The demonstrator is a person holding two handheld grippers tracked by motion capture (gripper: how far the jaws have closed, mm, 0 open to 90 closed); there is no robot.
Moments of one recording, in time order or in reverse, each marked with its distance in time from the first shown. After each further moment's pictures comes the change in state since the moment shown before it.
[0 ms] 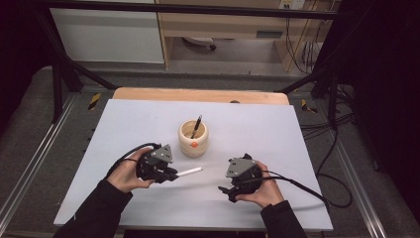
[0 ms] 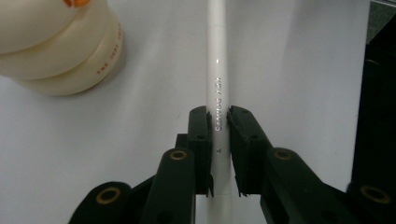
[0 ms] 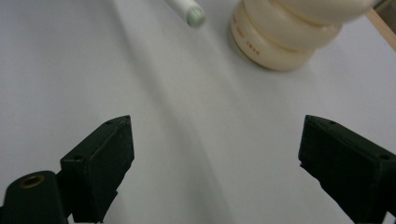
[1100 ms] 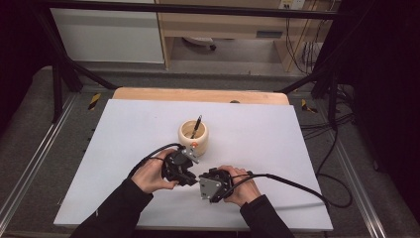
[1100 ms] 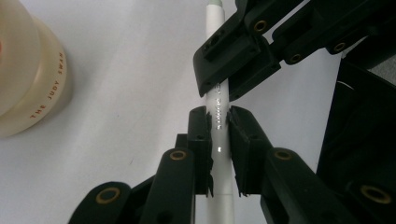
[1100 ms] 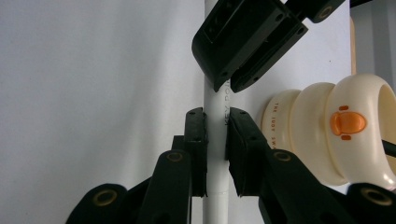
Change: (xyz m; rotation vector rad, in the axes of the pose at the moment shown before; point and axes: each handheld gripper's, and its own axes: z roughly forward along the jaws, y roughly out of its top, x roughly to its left) left arm -0.016 0.046 0.028 0.070 -0.052 -0.065; right arm 0.032 0.042 0.032 0.008 0.024 -0.617
